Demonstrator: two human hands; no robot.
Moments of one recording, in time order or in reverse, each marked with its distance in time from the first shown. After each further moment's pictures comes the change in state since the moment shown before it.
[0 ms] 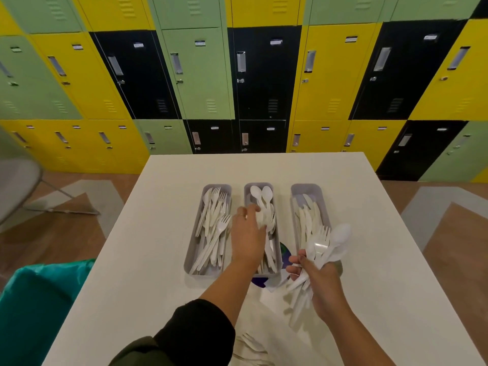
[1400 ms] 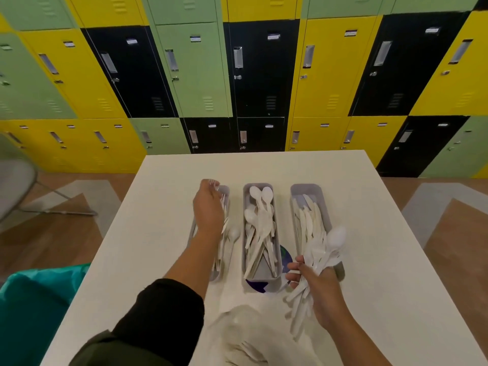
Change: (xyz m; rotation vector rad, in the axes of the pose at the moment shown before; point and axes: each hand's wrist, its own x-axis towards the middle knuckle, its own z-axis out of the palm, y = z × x) left_hand 0.068 -0.028 -0.049 -0.465 0.260 -0.288; right_hand 0.011 0.008 -0.006 -0.048 -0.059 0.023
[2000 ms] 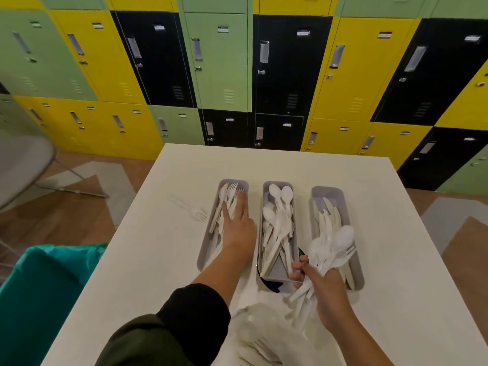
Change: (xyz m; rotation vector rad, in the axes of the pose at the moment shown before) left_hand -0.034 -0.047 0.007 1.383 -0.497 0.468; right_hand -0.002 0.004 0.027 -0.092 -0.043 -0.013
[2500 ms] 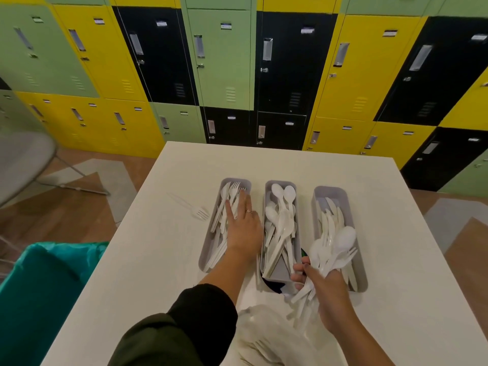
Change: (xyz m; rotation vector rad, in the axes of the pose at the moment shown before) left_hand 0.001 0.005 -0.001 -0.094 0.090 -0.041; right_hand 0.002 0.002 0.002 0.002 -0.003 0.029
